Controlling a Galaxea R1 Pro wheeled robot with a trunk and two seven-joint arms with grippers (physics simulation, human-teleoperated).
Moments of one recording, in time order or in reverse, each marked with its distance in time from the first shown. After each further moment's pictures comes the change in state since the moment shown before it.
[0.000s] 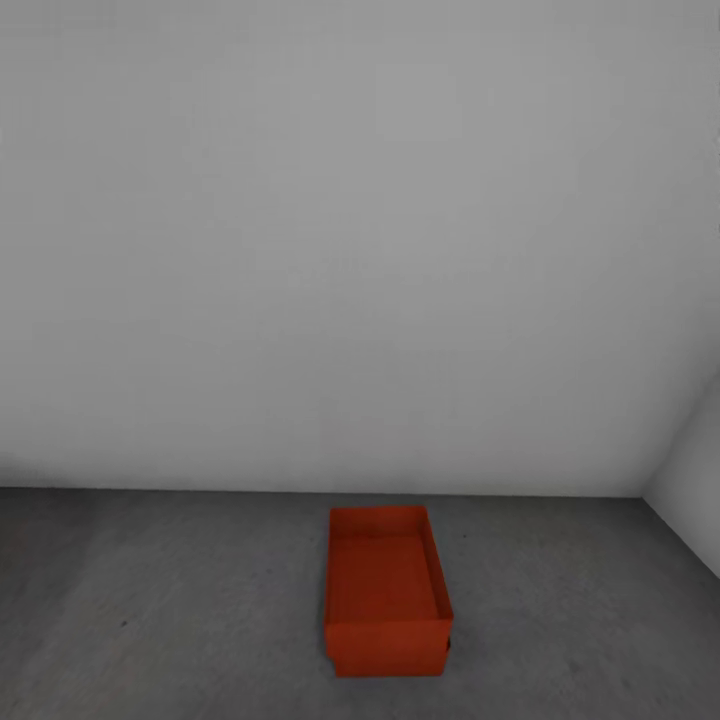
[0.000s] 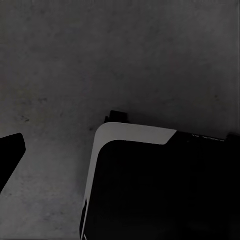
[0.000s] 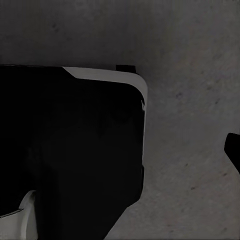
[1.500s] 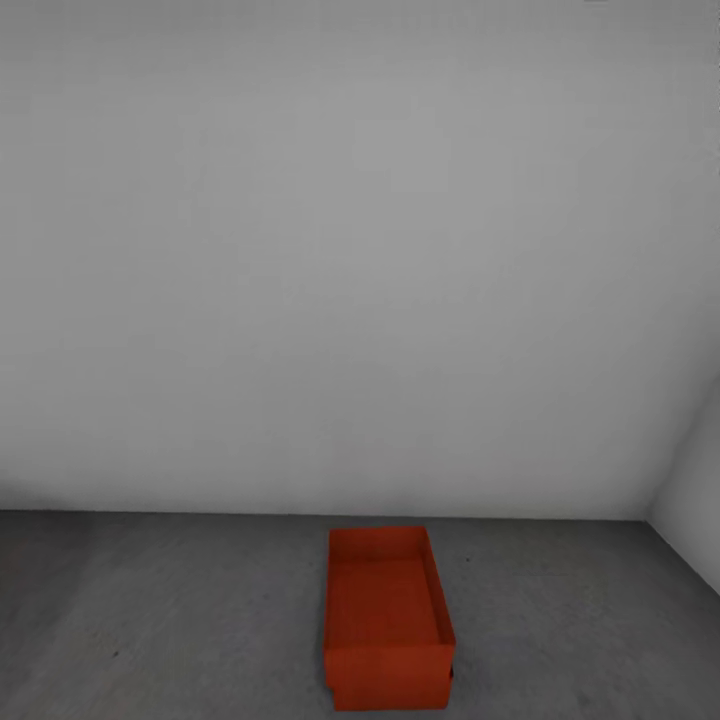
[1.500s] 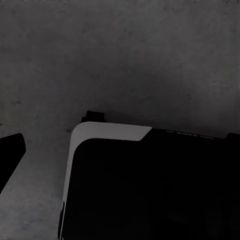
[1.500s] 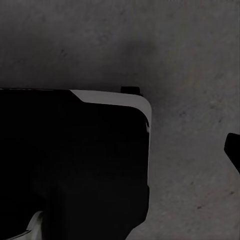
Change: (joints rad) left arm 0.045 -0.010 0.000 0.013 0.004 -0.009 -0.088; right arm 0.000 0.001 -0.002 0.001 -0.010 0.000 0.021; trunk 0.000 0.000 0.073
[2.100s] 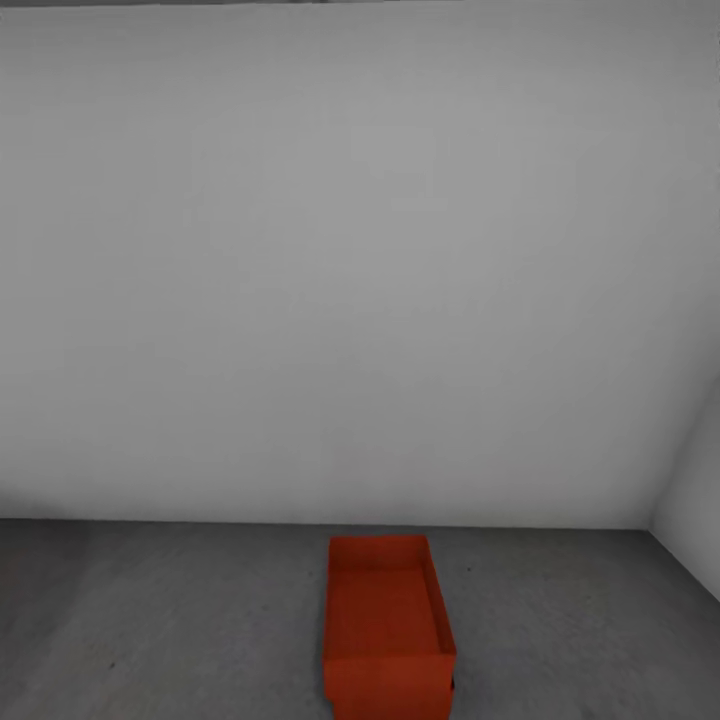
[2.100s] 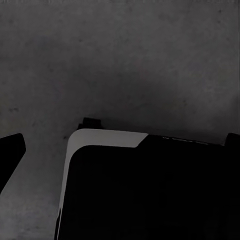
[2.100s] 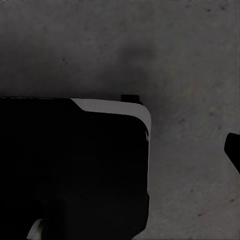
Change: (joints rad) left arm 0.003 -0.006 0.000 0.000 0.000 -0.001 0.000; right arm 0.000 0.000 0.000 0.000 0.000 0.001 0.000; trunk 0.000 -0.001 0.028
